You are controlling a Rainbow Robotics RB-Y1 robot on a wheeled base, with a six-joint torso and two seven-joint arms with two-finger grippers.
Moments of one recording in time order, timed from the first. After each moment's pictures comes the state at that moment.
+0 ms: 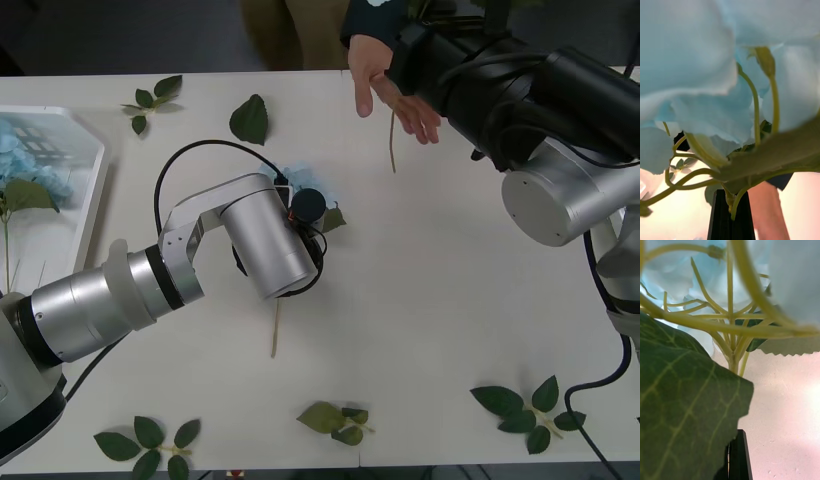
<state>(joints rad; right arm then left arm) -0.47 -0.48 0.24 -2.04 -0.38 0.65 1.14 -0.80 0.42 -0.95 -1.48 0.41 1.34 -0.49</state>
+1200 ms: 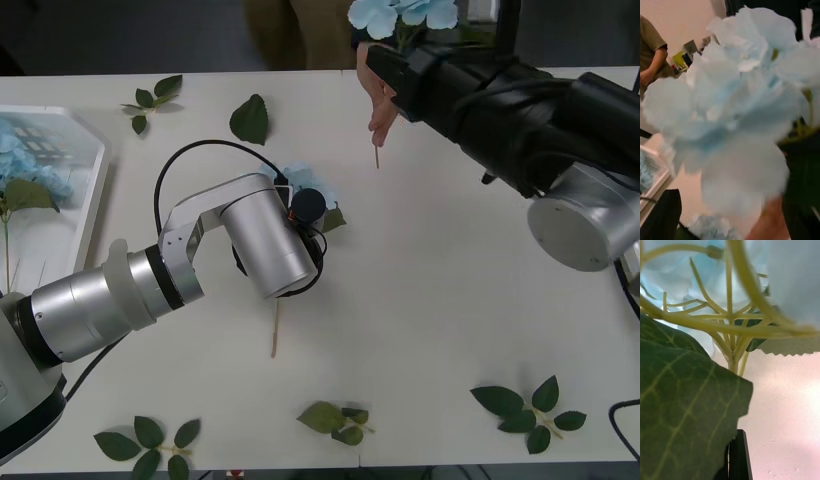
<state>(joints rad) -0.38 -0.62 0.26 -2.13 -0.57 0.61 1.14 -0.80 0.42 -0.95 -1.48 0.41 1.34 -0.49</state>
